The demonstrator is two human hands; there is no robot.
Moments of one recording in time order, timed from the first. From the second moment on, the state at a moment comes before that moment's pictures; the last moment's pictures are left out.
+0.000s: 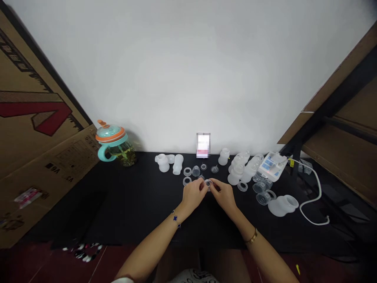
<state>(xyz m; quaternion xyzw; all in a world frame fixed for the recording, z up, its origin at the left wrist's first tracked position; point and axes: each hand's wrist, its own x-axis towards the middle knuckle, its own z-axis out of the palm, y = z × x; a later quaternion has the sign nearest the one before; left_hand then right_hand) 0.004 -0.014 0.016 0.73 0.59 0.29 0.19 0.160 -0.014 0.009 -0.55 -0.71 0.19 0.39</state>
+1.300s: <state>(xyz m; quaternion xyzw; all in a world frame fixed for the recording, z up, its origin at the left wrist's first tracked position) 0.001 -0.011 0.014 0.70 0.61 0.29 0.20 0.160 -0.014 0.004 -0.52 -0.72 0.22 0.40</state>
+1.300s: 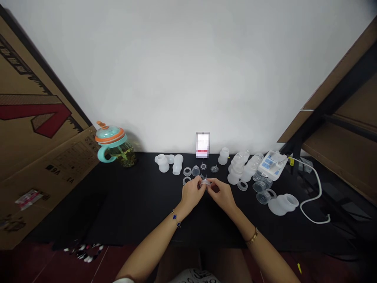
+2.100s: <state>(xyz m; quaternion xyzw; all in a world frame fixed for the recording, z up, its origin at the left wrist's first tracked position) -0.001 -0.011 0.010 0.63 0.55 0.46 0.30 0.158 -0.019 0.011 -0.52 -0.66 0.29 0.47</state>
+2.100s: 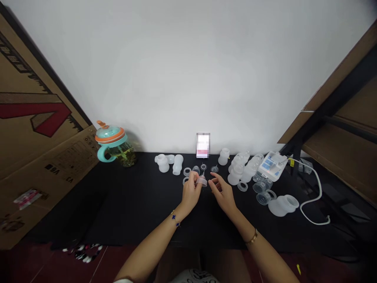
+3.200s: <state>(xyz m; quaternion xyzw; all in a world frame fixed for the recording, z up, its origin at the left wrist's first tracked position) 0.006 -0.016 0.004 0.68 0.49 0.45 0.31 0.163 -0.007 0.014 -0.43 -0.47 0.57 0.52</state>
